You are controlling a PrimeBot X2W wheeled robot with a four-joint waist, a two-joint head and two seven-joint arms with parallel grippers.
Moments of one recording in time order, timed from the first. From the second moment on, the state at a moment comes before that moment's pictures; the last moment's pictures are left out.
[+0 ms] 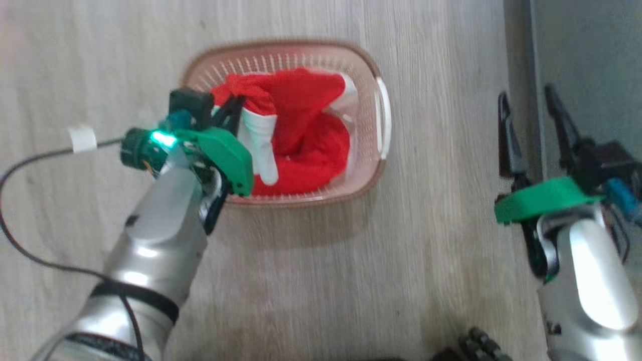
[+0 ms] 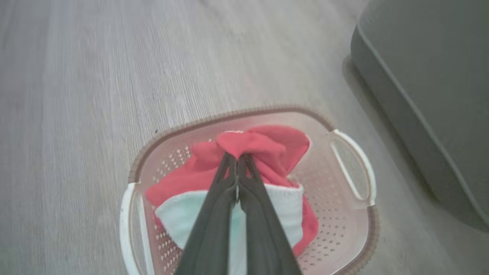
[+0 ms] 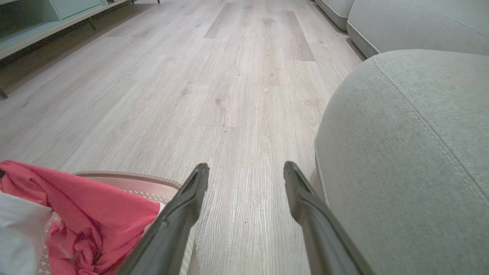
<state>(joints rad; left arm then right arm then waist) -0.84 0.03 -0.45 0.99 -0.37 -0.06 -0.25 -0.37 -0.06 -0.05 0.25 0.05 0.13 -0.26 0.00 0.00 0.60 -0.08</state>
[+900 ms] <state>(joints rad) -0.29 0.07 -0.23 0.47 -0.33 0.00 -0.25 -0.11 -0.06 -0.07 0.36 0.03 0.13 -0.26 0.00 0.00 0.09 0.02</state>
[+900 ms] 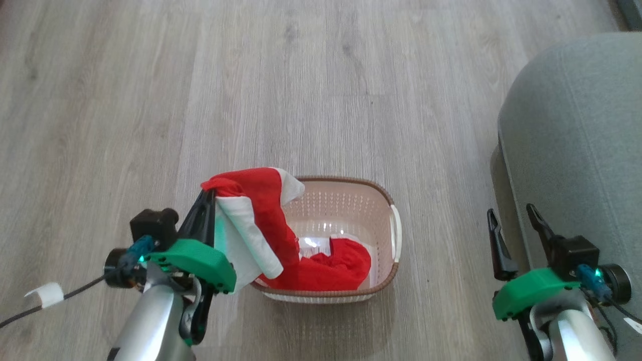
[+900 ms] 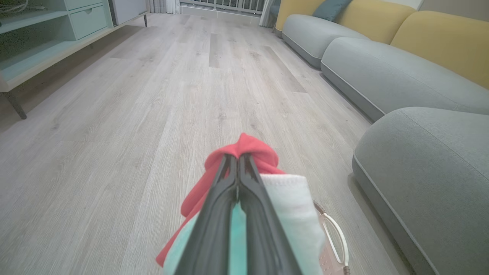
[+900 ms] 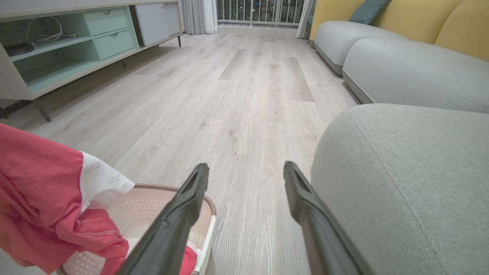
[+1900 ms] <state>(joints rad) -0.24 0.07 -0.20 0.45 -0.31 0.00 -0.25 -0.08 -0.06 -0.02 0.38 0.02 0.13 -0.26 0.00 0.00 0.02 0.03</state>
